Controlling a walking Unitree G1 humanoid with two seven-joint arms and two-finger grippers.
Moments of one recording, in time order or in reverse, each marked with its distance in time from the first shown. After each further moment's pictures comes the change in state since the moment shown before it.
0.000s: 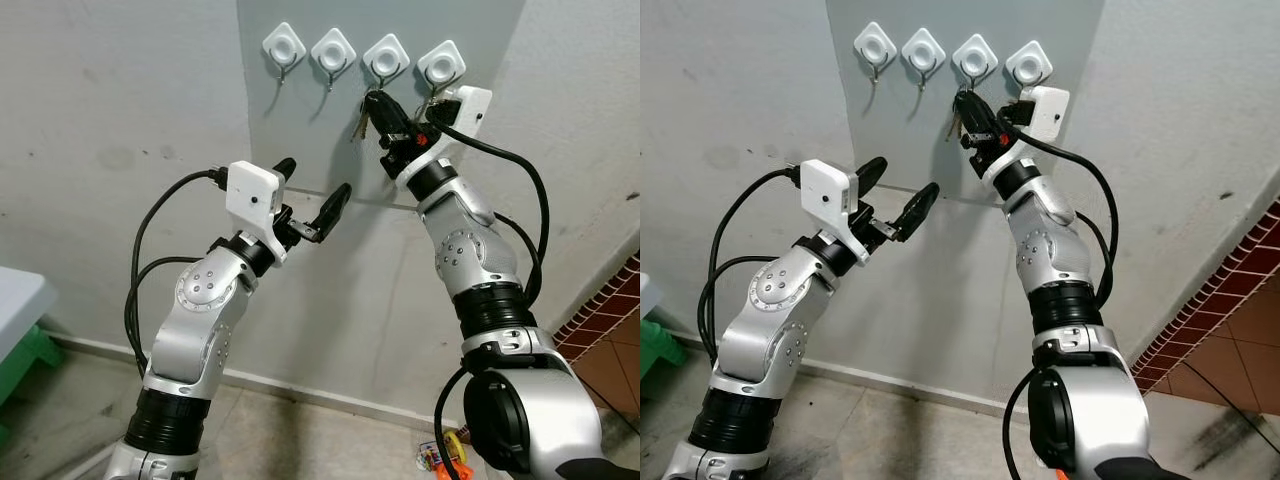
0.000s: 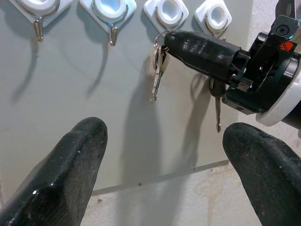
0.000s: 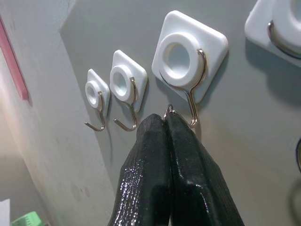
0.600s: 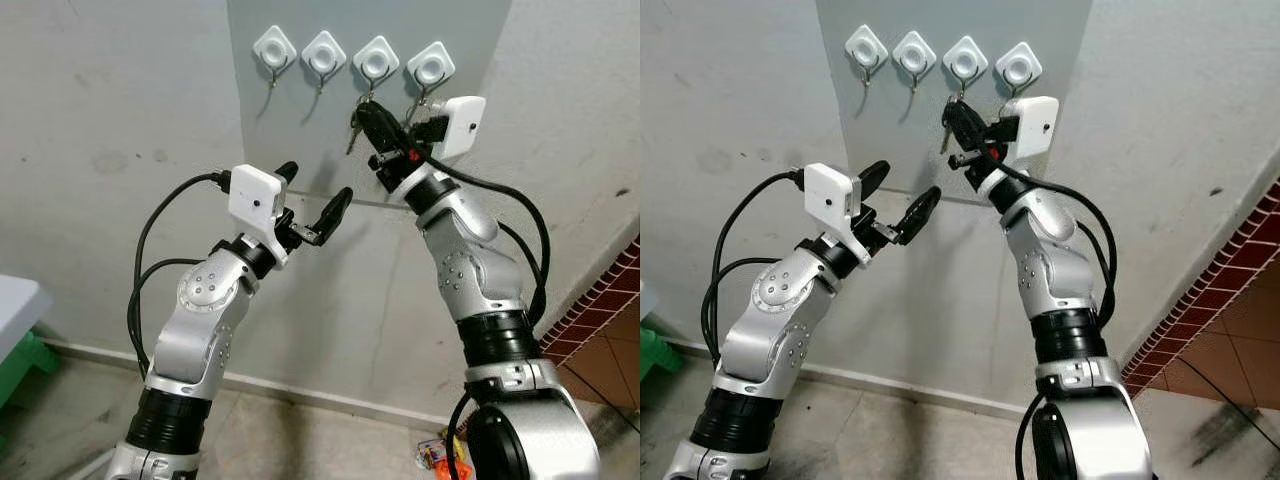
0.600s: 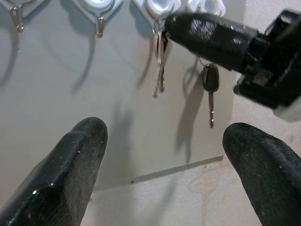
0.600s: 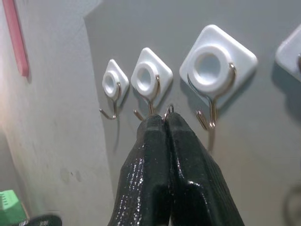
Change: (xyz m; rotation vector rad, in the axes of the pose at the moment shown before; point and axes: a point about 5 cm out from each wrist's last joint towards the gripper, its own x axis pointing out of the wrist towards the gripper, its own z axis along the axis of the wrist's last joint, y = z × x) left arm 0.001 0.000 -0.005 -0.003 0.015 -0.005; right arm -0.006 0.018 0.003 -0.159 0.023 0.051
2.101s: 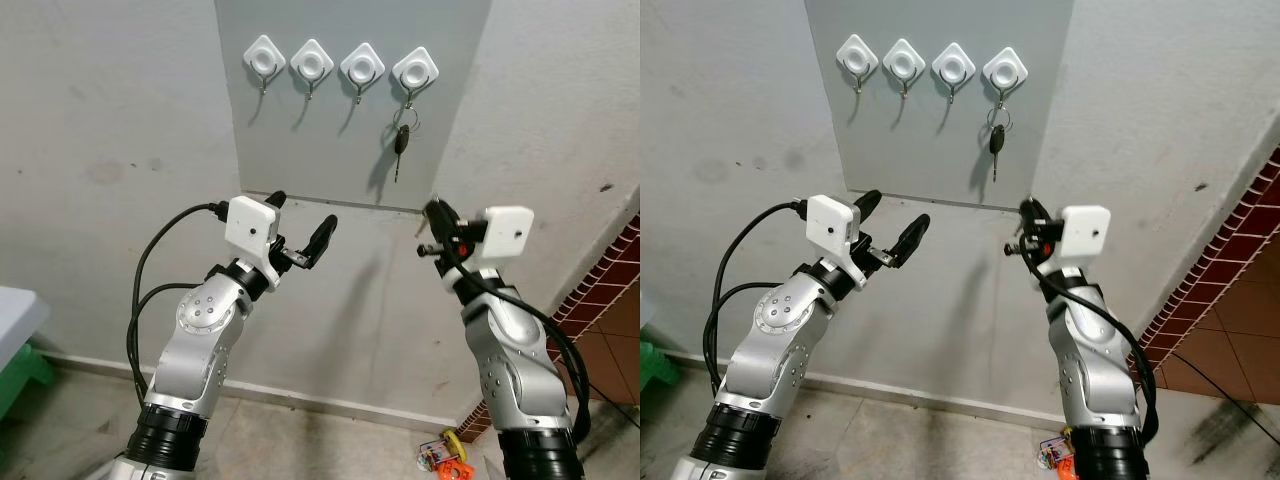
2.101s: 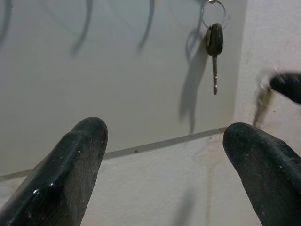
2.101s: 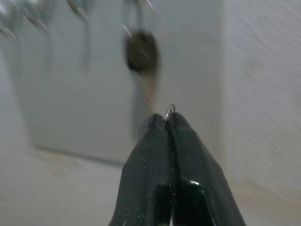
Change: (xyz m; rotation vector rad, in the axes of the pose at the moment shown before) left arm -0.015 0.004 -0.029 0.011 0.061 0.037; right arm -0.097 -0.012 -0.033 -0.112 0.121 -0.329
